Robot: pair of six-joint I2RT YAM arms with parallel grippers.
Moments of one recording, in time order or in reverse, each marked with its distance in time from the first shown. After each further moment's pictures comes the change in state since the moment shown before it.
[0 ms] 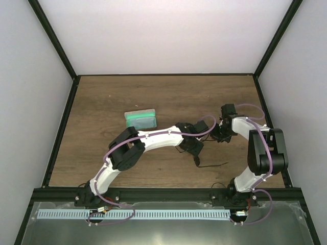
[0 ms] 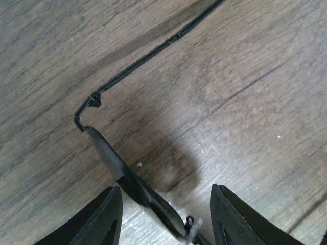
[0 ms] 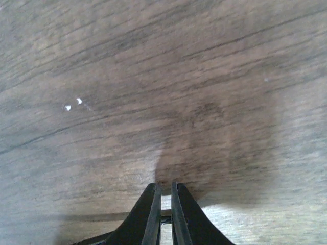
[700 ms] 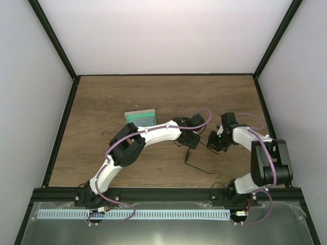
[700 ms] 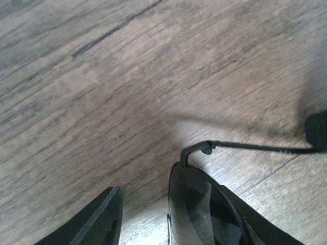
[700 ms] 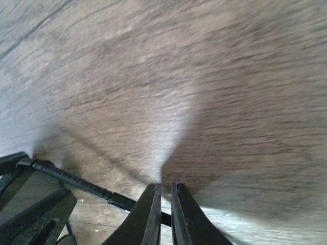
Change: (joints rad) left arm 0.071 0.047 0.039 0.017 -0.038 -0.002; right arm 0.024 -0.143 -0.180 0.034 -0.170 0.021
